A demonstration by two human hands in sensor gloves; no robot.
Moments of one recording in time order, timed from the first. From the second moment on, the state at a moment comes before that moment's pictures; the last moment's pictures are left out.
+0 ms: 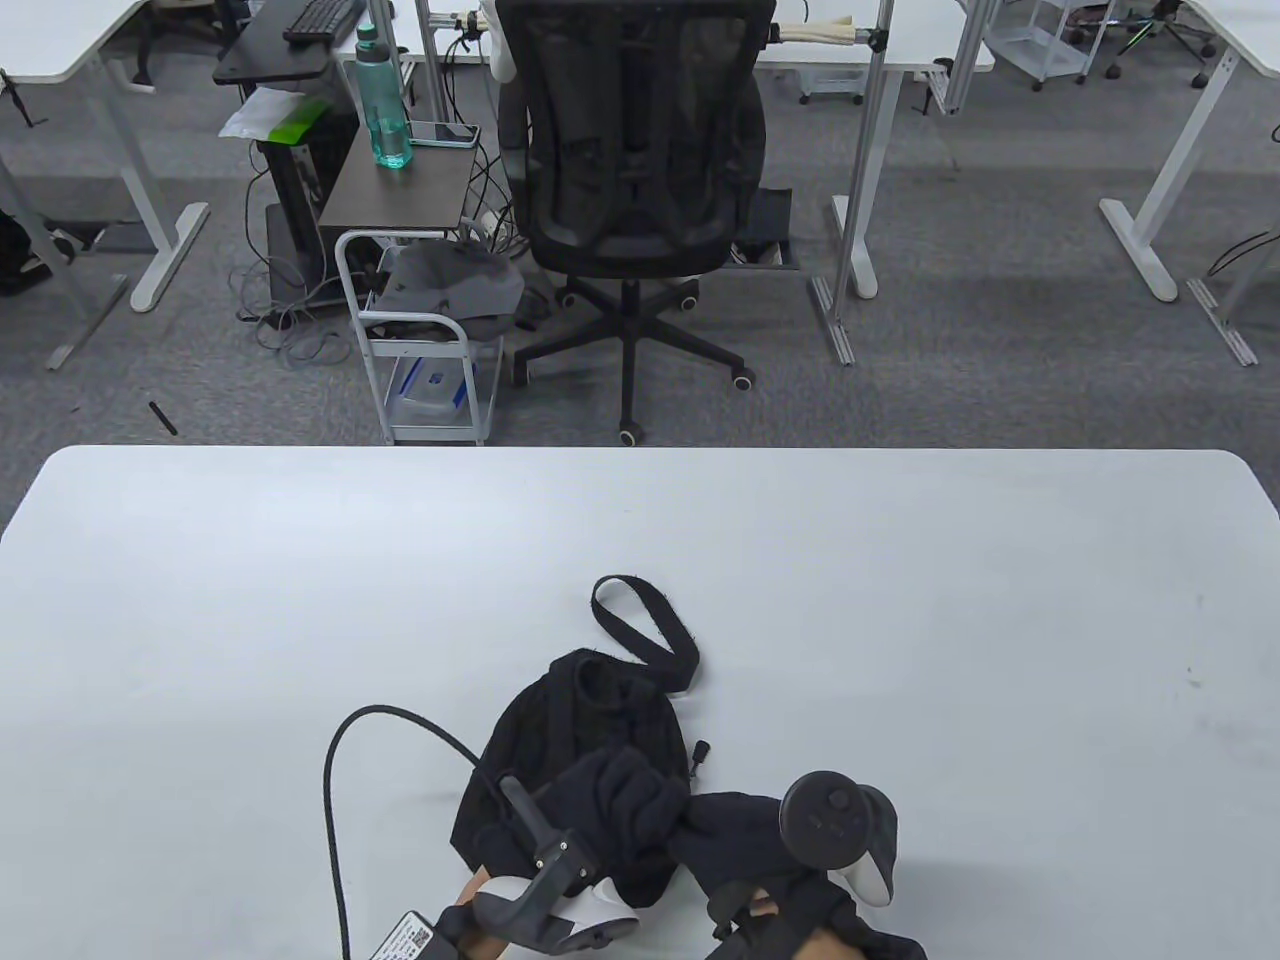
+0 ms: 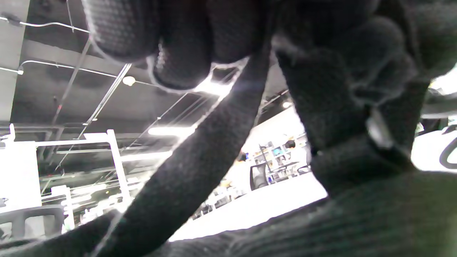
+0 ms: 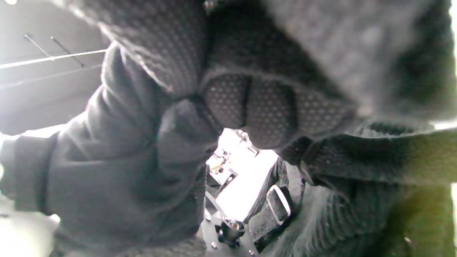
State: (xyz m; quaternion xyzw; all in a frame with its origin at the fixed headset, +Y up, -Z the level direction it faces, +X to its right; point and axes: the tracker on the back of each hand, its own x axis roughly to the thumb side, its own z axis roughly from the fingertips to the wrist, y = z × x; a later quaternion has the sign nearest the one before) left_hand -0.088 -0.739 -0.259 0.32 -0.43 -0.06 0.84; right_hand 0.096 -0.737 -0.277 0.23 0.00 0.85 0.48
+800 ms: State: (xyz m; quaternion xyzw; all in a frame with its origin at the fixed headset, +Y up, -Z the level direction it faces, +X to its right) left_hand -0.089 -0.732 -0.256 0.30 -0.43 -0.02 0.85; right_hand 0.098 -0.739 -0.278 0.23 0.02 0.84 0.49
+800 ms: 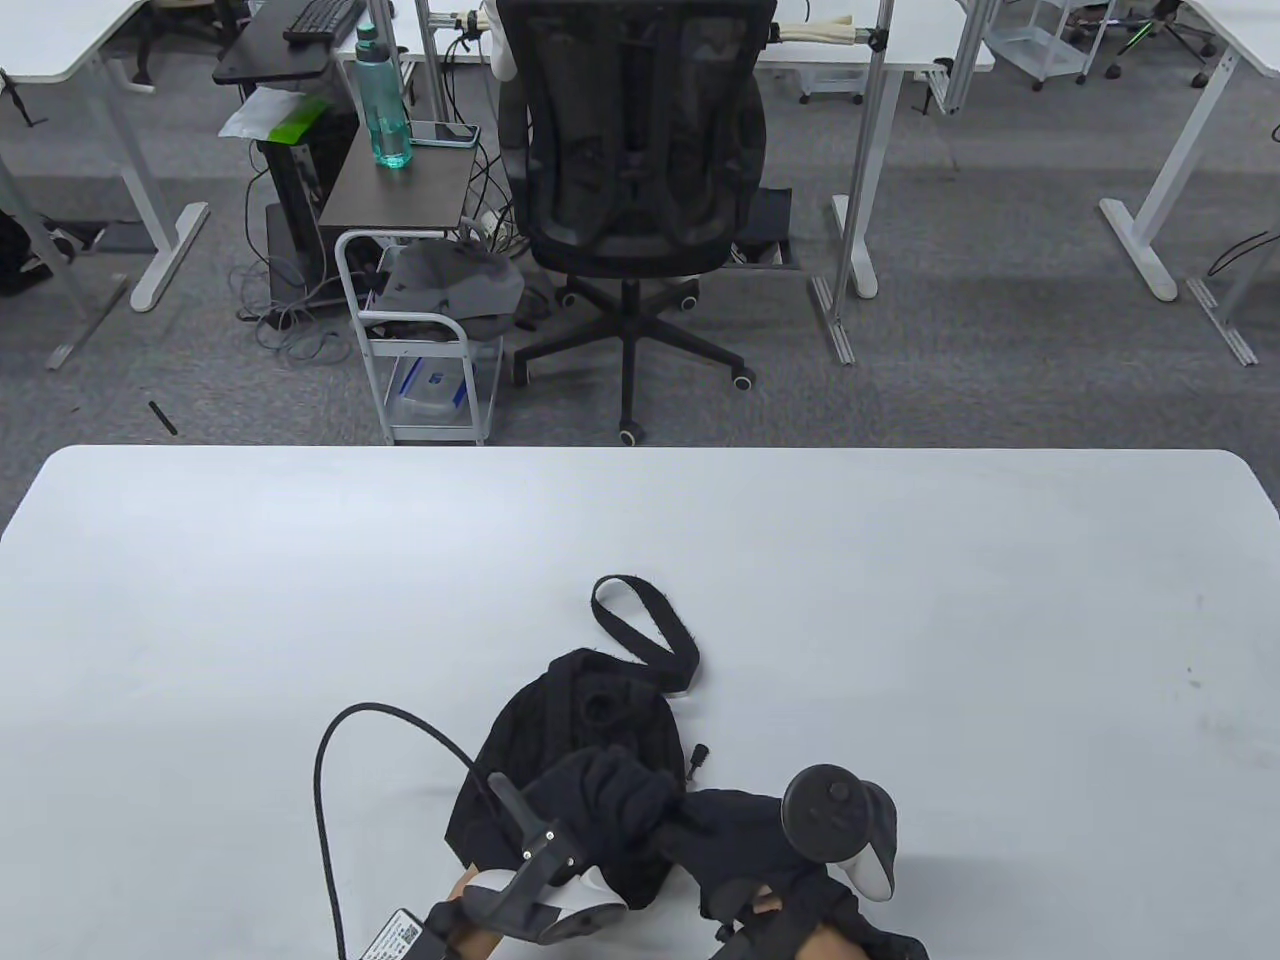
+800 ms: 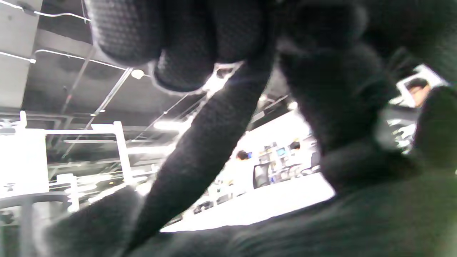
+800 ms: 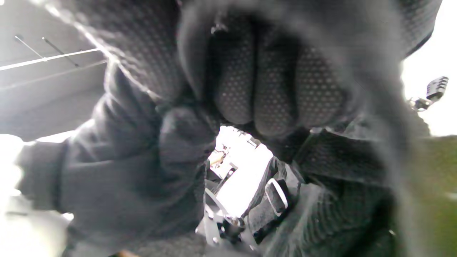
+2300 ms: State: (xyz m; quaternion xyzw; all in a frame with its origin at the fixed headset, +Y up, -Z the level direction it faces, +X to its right) left_hand -0.104 -0.744 -0.286 0.25 -0.40 -0.02 0.88; right_hand 0.100 -0.739 -0.282 0.22 0.02 0.85 0.47
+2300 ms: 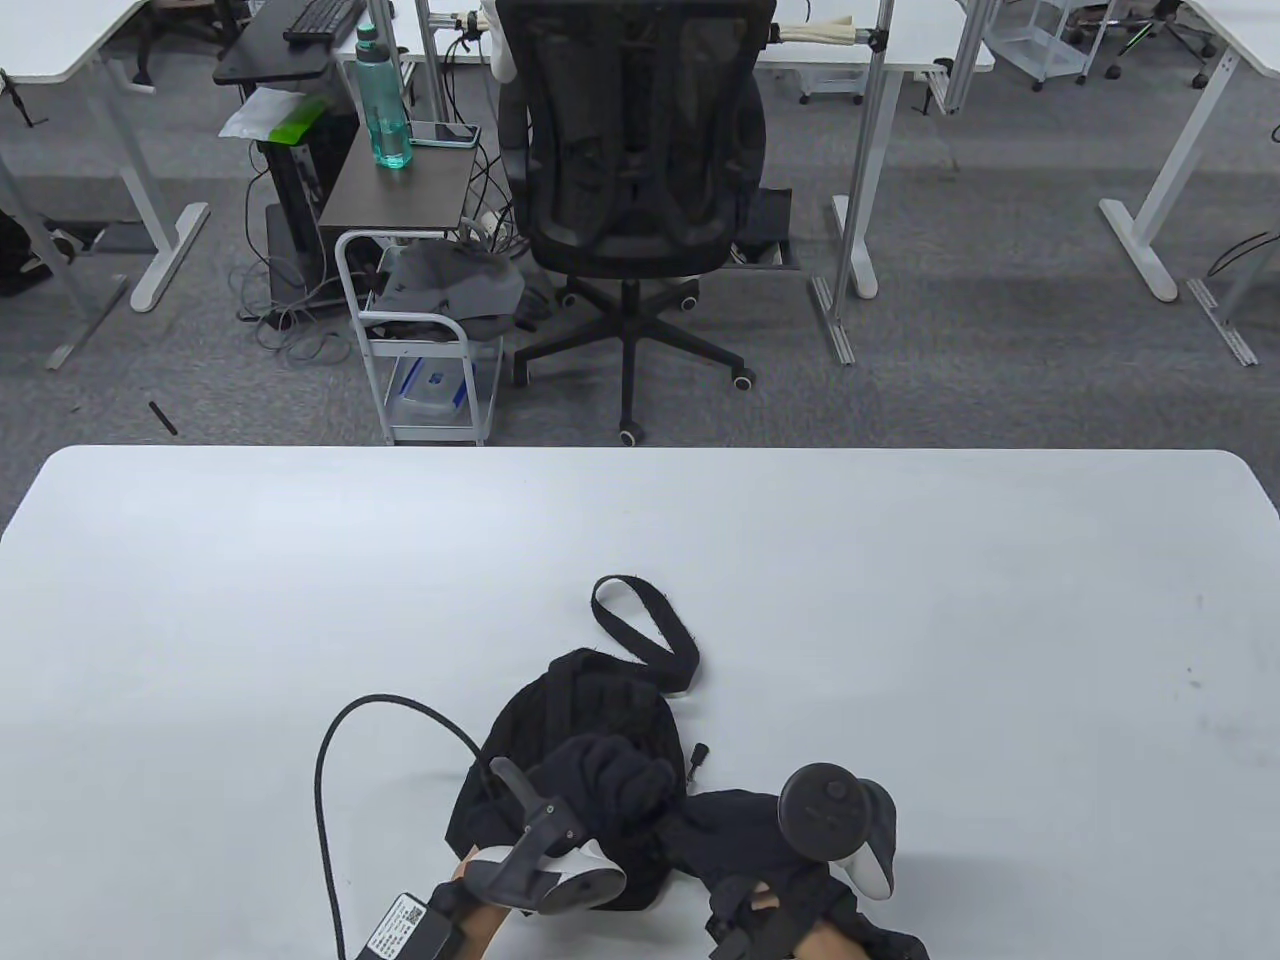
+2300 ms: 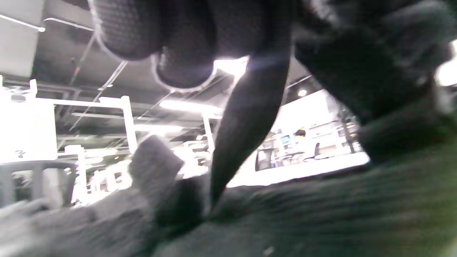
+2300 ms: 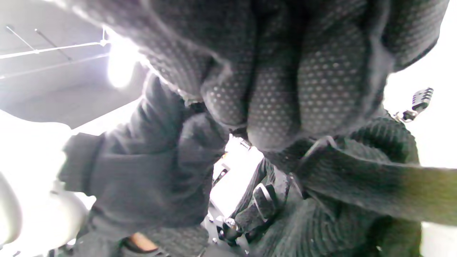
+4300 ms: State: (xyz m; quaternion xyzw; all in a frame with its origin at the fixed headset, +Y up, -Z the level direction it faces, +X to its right) left_hand -0.106 -0.732 -0.295 0.27 -0.44 -0.08 0.86; right_hand 0.101 -0.753 -0.289 0.20 0.00 0.84 0.50
